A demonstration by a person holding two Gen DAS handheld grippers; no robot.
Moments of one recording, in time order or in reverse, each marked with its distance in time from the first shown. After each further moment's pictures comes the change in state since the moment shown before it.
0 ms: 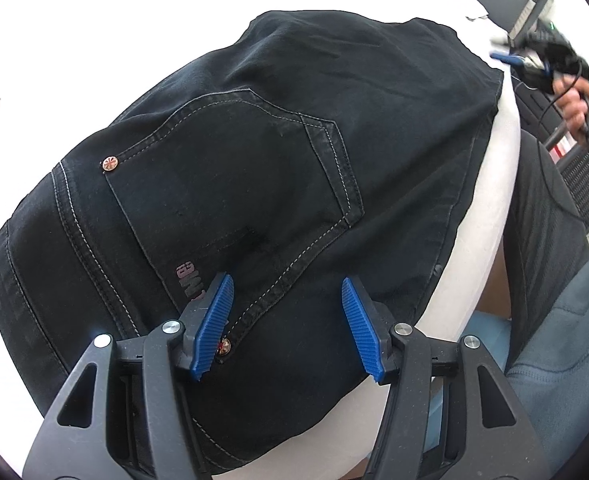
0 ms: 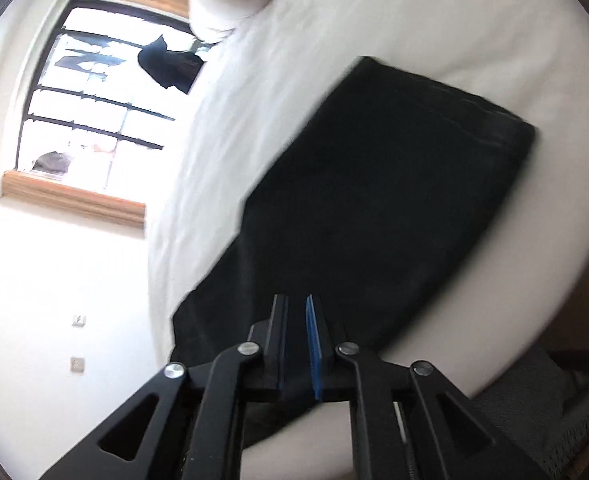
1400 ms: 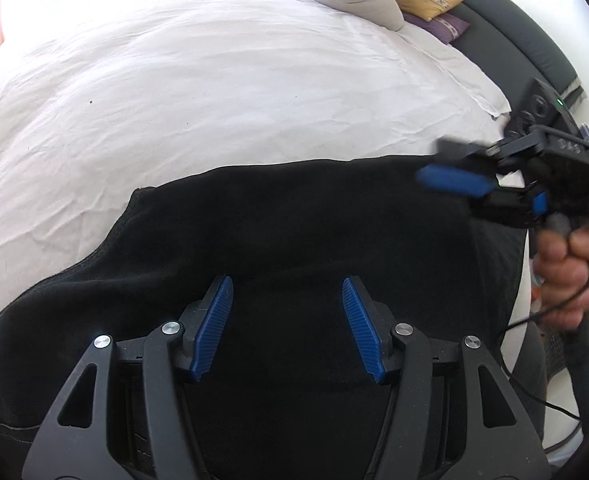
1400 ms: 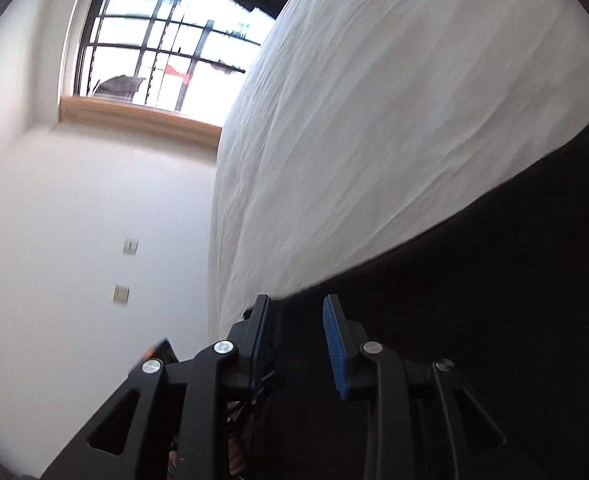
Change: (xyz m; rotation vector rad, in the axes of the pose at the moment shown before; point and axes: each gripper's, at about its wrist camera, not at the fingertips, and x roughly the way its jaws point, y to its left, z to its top) left arm 0.076 -0.030 0.174 -0.208 -0.180 -0.099; right arm 0.168 0.066 0.011 -0.148 0.328 0.162
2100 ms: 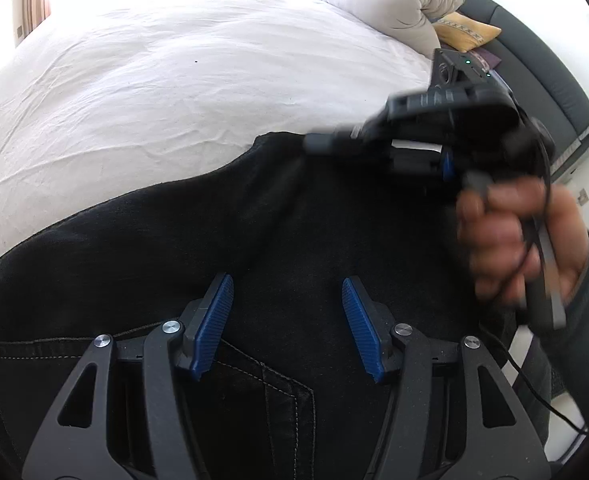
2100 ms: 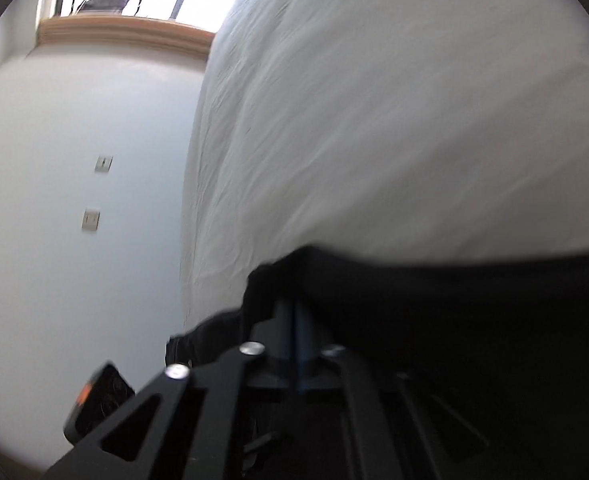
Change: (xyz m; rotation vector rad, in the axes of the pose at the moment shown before) left arm -0.035 0.061 -0.055 -0.143 -0.063 0.049; right arm 0.126 0.025 0.049 0.052 0.082 -0.035
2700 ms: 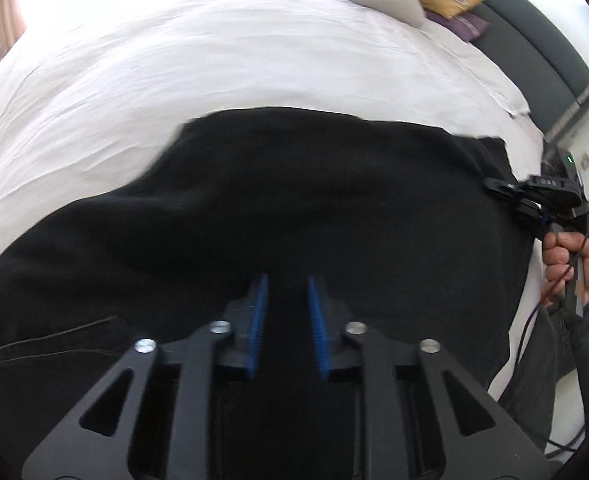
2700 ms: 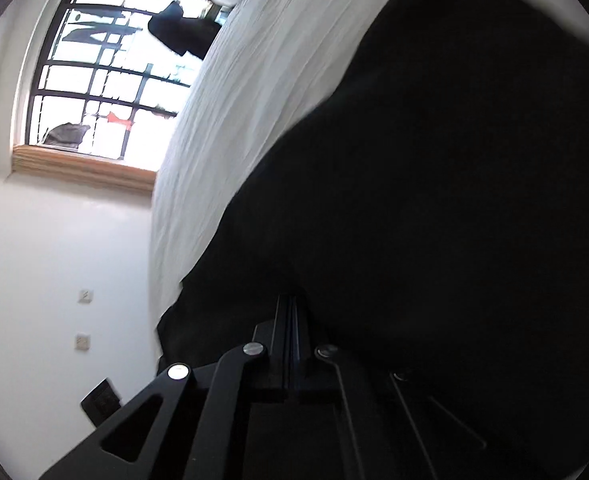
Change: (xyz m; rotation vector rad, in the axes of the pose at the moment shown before) left arm 0.016 -0.030 0.021 0.062 0.078 0.044; right arm -0.260 -0.156 -0.065 0.219 -0.446 -0.235
